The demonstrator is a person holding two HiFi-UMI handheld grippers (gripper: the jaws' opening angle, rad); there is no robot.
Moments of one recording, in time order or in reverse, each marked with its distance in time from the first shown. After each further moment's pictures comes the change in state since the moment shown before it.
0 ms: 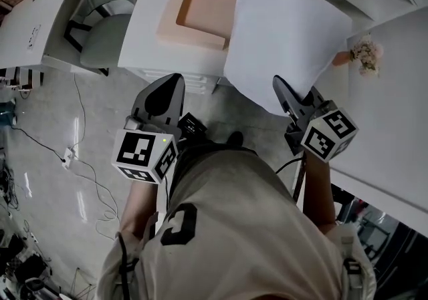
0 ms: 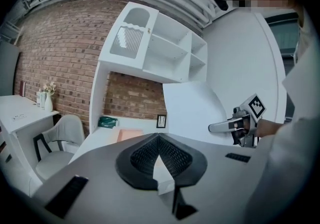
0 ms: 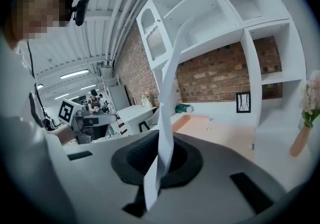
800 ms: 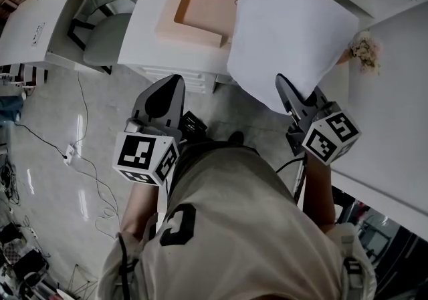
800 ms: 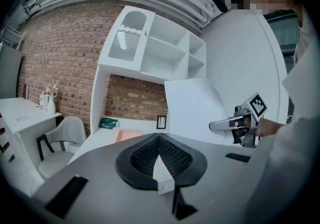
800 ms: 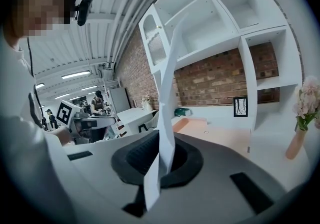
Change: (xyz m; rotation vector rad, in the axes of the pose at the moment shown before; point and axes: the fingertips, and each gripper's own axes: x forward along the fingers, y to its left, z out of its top) left arm -0.006 -0.028 -0.001 0.003 -0.006 0.032; right arm -0.027 -0.008 0.003 -0.020 -0.048 0.011
